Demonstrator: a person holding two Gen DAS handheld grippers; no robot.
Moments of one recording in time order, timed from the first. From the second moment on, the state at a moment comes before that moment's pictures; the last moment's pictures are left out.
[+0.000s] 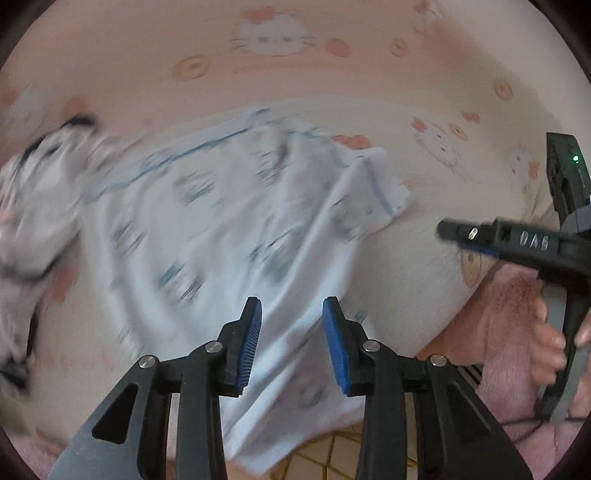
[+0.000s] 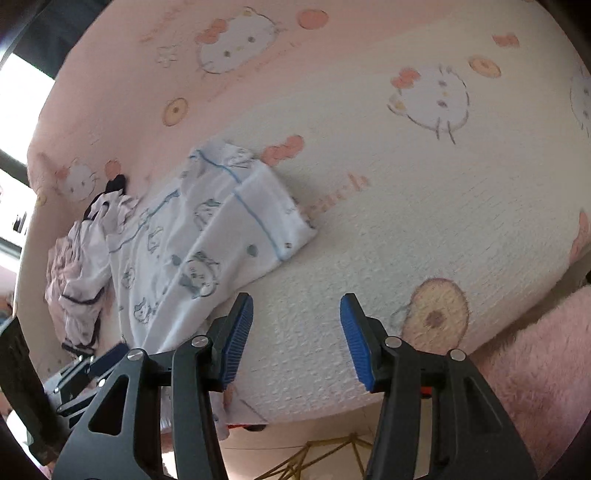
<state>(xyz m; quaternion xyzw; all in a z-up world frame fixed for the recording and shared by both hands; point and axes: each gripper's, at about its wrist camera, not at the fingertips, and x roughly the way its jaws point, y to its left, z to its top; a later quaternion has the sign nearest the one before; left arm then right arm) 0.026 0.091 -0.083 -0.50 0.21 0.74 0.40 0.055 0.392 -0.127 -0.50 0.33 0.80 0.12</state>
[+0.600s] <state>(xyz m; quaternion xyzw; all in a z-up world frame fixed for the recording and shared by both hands) 0.051 0.242 -0.132 -0.47 0.29 0.69 0.46 0.063 0.446 -0.152 -0.51 0.39 0.74 0.21</state>
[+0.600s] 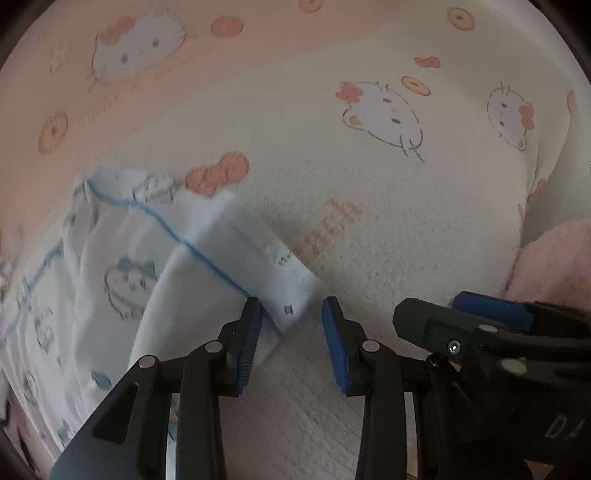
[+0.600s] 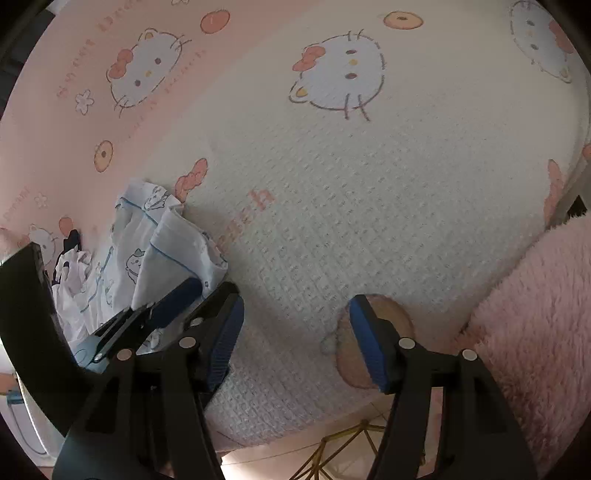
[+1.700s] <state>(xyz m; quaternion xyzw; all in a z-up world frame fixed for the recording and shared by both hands) -0.204 -0.048 -0.112 -0.52 0.11 0.81 0.25 -0.200 0.358 -0.128 -0.53 0.11 0.84 0.02</state>
